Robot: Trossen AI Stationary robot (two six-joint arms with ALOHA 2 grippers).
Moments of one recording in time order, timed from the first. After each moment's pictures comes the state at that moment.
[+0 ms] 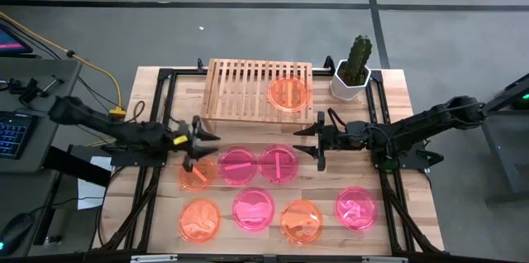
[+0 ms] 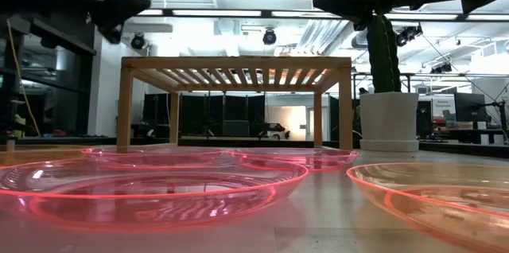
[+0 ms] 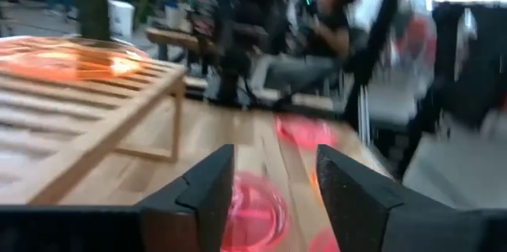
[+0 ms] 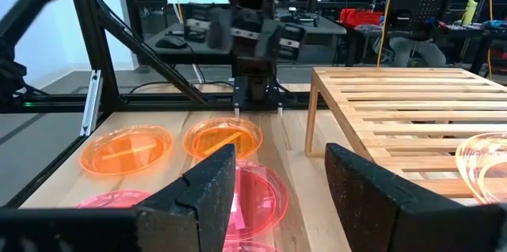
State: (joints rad) left arm -0.29 0.64 0.19 0.43 -0.25 -0.16; right arm 0.16 1.14 0.46 0.61 0.19 0.00
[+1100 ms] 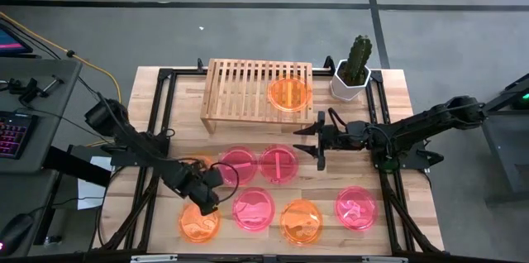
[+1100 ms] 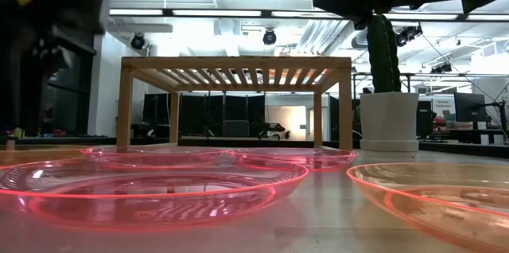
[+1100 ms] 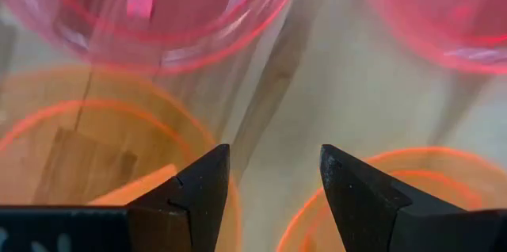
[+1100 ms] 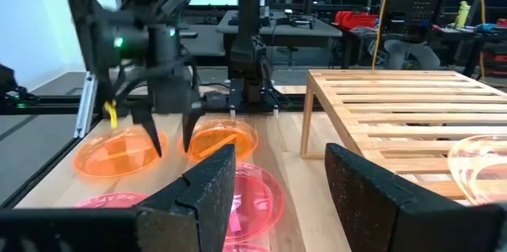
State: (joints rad) left arm -0.64 1.57 0.88 -0.69 -0.19 -1.02; right arm 0.16 1.14 0.46 0.62 0.21 -0.01
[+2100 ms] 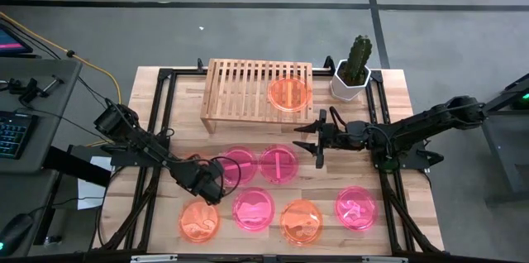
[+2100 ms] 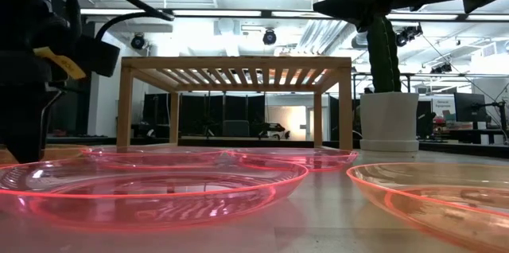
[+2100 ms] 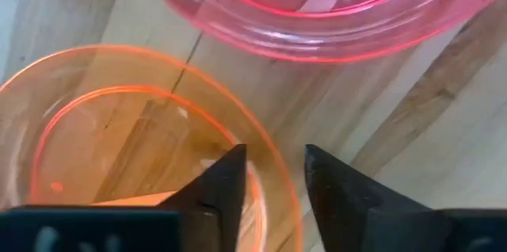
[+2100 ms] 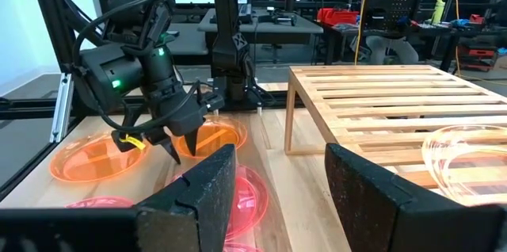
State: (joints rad) left arm -0.57 1.67 0.88 -0.82 -0.21 -1.13; right arm 0.16 1.14 0.46 0.61 0.27 0.00
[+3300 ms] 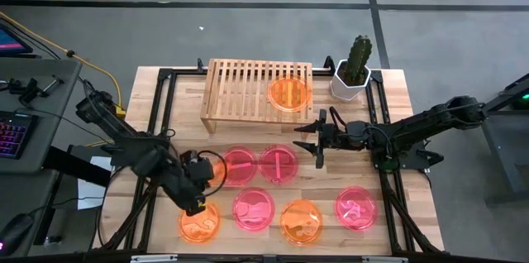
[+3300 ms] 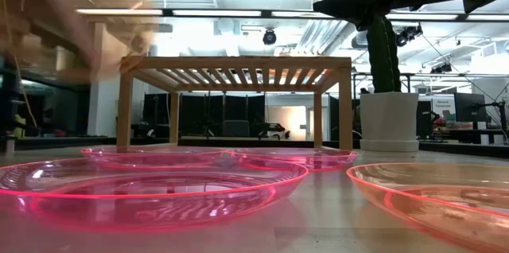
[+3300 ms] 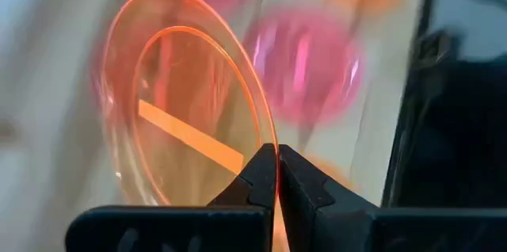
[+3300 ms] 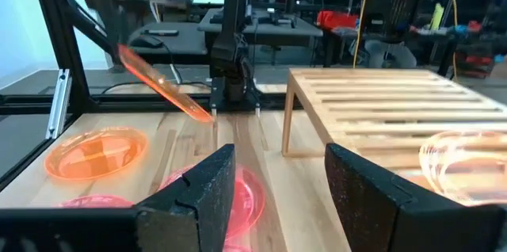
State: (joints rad) left arm -0.69 1.39 1.36 -1.11 -0.34 -0.91; right arm 0.16 1.14 0.46 0.62 0.27 -0.03
